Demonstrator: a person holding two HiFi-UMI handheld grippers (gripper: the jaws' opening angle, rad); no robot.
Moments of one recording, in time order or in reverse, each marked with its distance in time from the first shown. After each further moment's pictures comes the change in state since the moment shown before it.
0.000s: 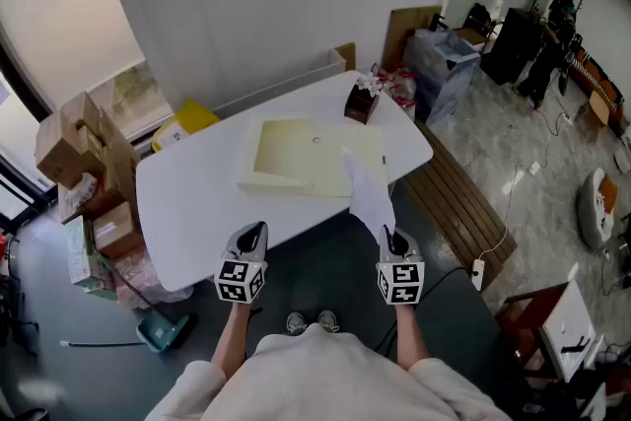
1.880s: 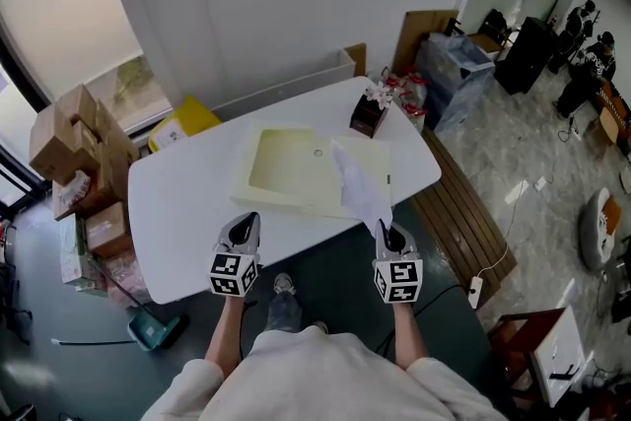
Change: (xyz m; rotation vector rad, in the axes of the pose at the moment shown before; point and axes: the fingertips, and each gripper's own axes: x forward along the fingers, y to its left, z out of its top) left arm 0.083 0.046 0.023 -0.012 -0.030 0.070; right arm 0.095 -0.027 0.033 -0.027 -0.049 0.081
